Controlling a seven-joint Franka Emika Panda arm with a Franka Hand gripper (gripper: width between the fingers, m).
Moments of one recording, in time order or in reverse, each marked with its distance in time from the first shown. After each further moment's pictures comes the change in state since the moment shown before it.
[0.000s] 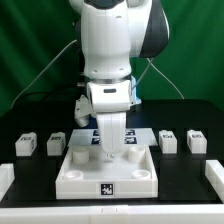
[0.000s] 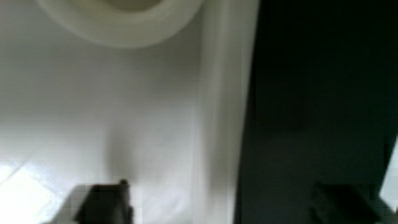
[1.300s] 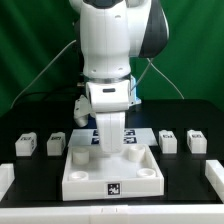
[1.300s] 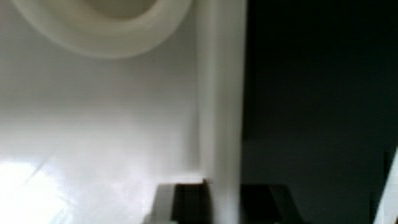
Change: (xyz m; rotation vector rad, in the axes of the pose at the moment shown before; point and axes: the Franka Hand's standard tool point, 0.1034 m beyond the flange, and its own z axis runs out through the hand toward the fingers) arm -0.001 0.002 -0.001 -0.007 0.000 0.003
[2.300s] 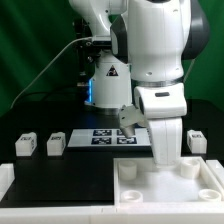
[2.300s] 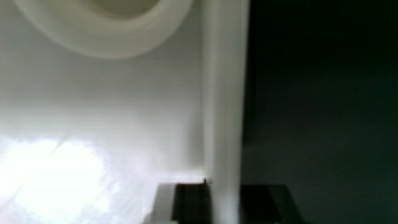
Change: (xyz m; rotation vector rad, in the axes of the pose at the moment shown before) arm 0.088 0.076 -0.008 -0.069 0.045 0.046
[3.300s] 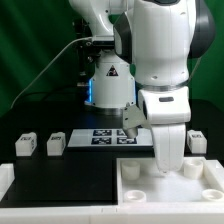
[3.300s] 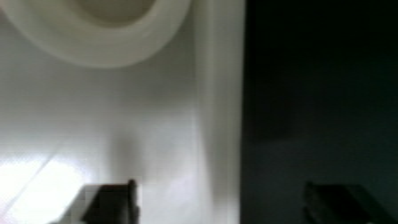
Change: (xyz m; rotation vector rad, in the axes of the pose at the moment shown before) arm 0.004 0.000 0.001 0.063 -0.008 0.026
